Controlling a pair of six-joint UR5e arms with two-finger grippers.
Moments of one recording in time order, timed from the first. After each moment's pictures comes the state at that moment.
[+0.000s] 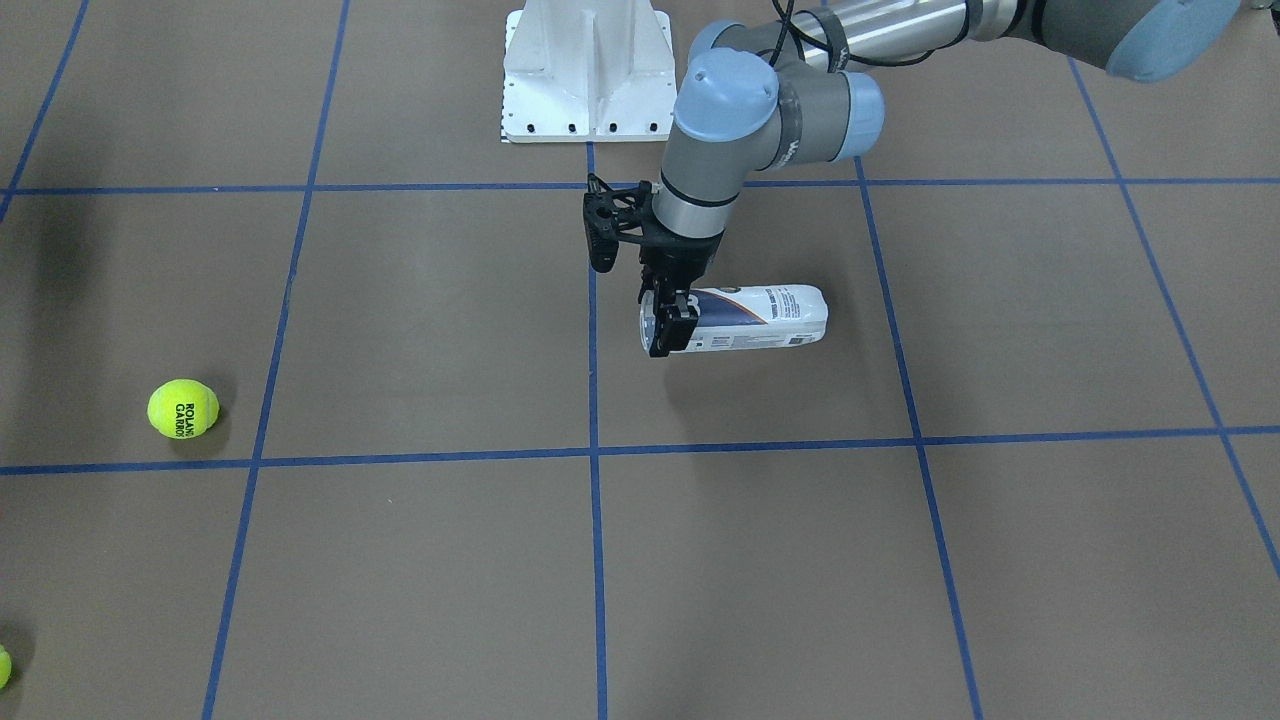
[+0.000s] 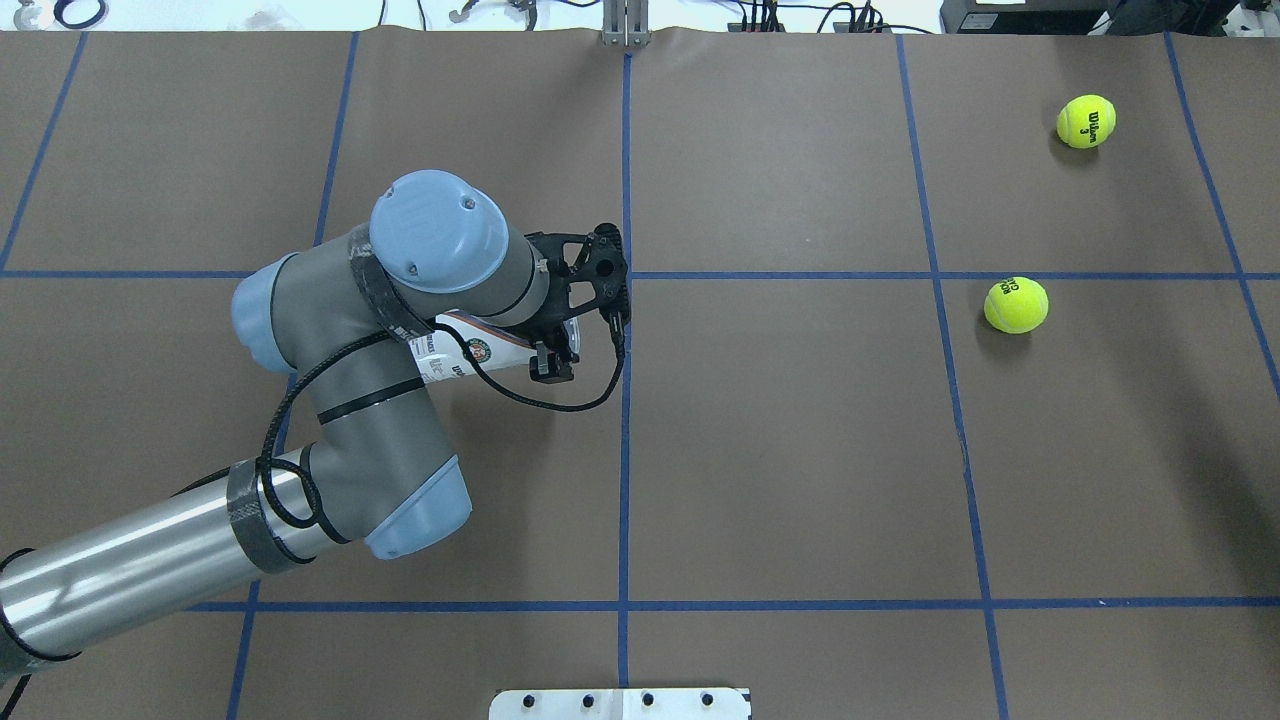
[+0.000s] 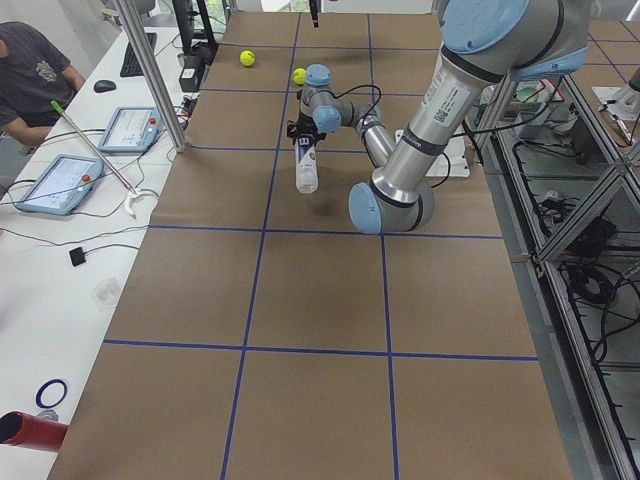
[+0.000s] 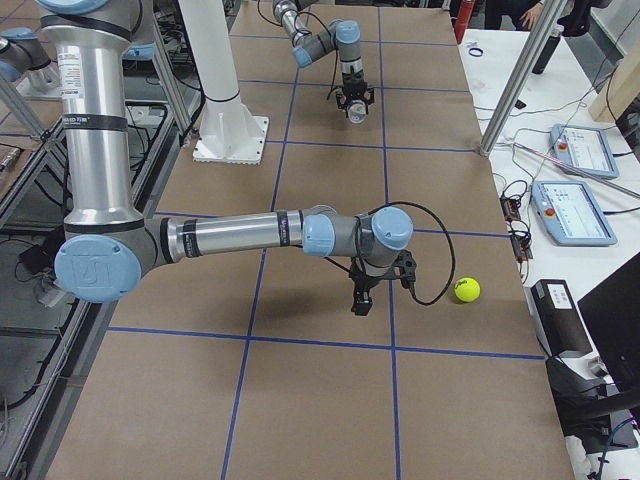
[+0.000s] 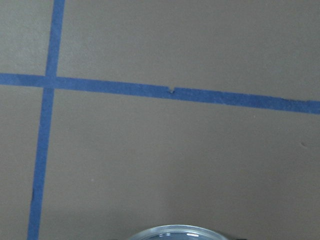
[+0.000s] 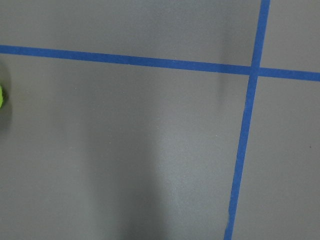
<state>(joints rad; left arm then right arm) -0.56 -2.28 -1.64 -1.81 -1.81 0.20 1.39 -1.55 1.67 -1.72 2.39 0.03</state>
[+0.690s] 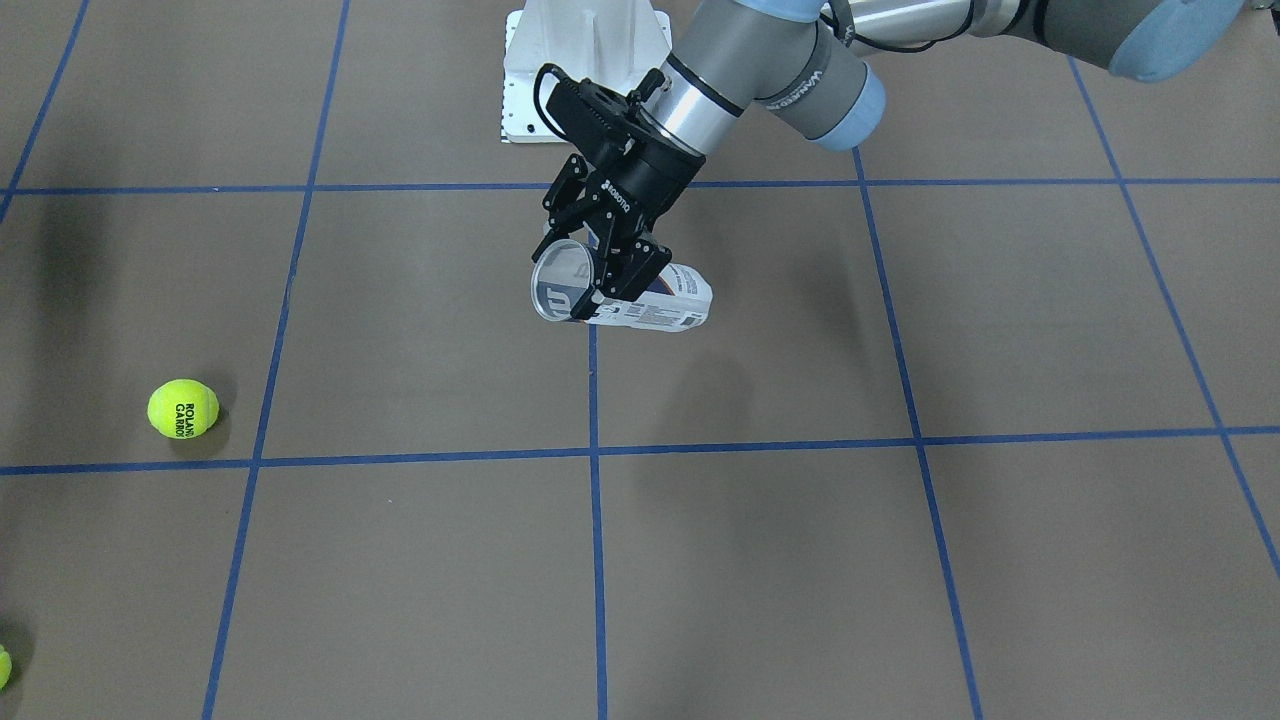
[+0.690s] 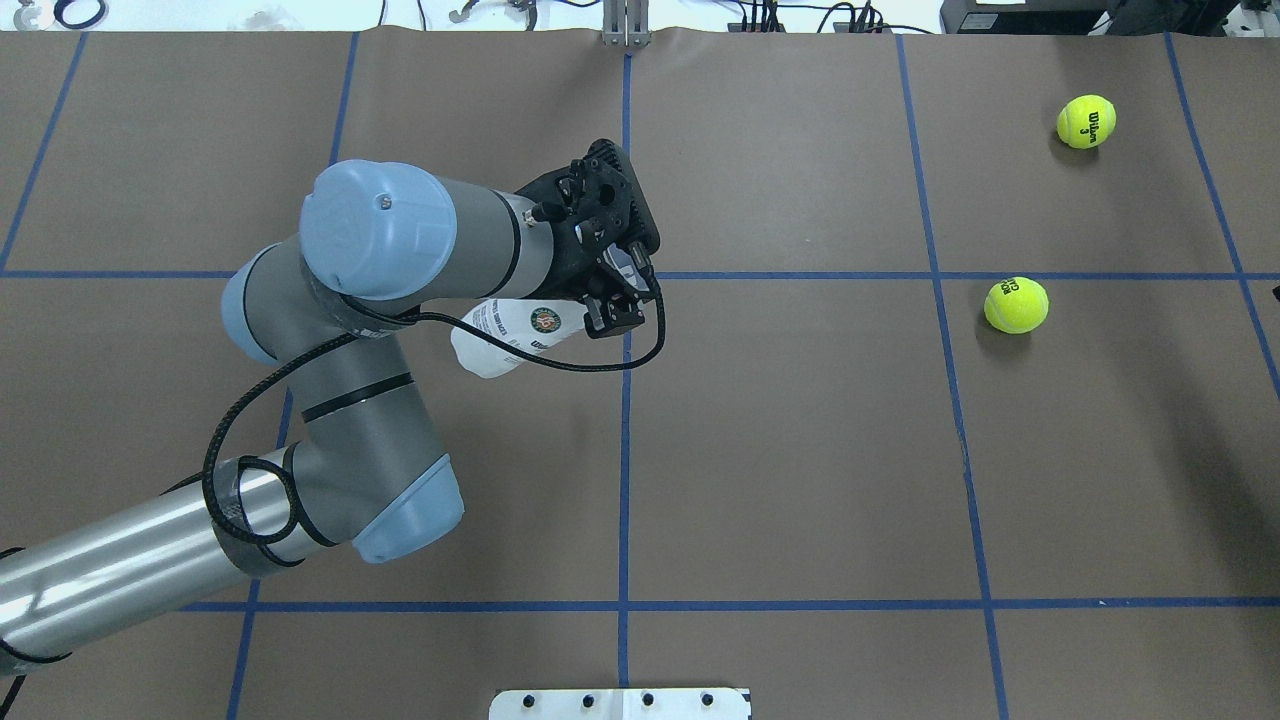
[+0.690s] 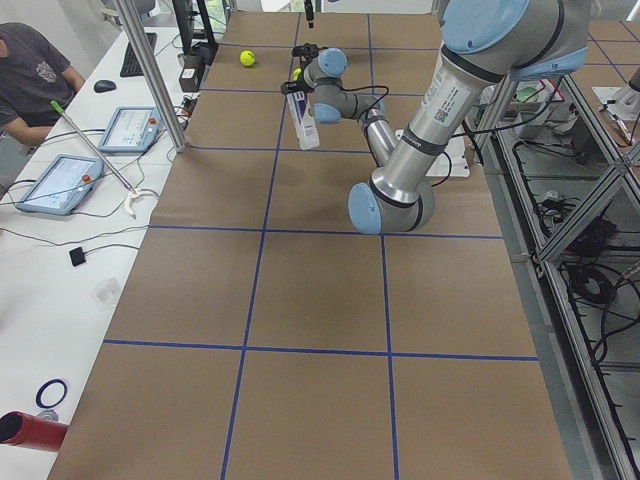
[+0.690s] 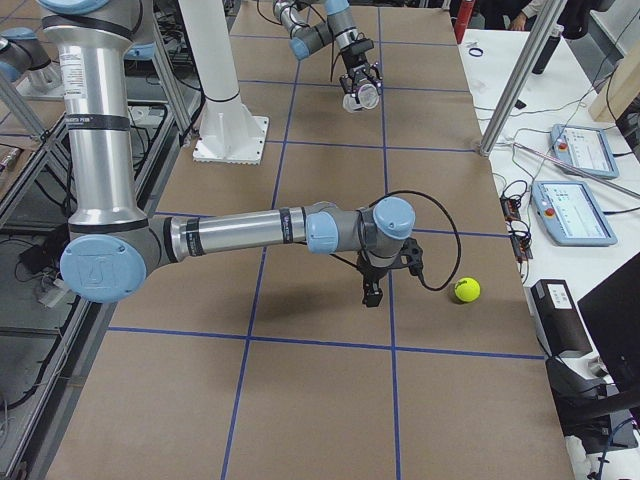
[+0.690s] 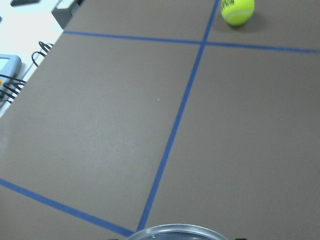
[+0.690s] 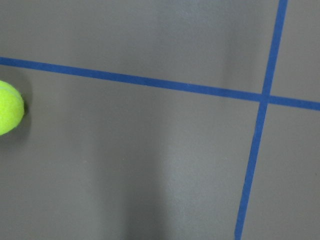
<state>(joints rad) -0.56 -2.28 -1.65 -2.39 -1.61 -0.31 1.36 -1.53 1.67 -1.55 2.39 0.03</state>
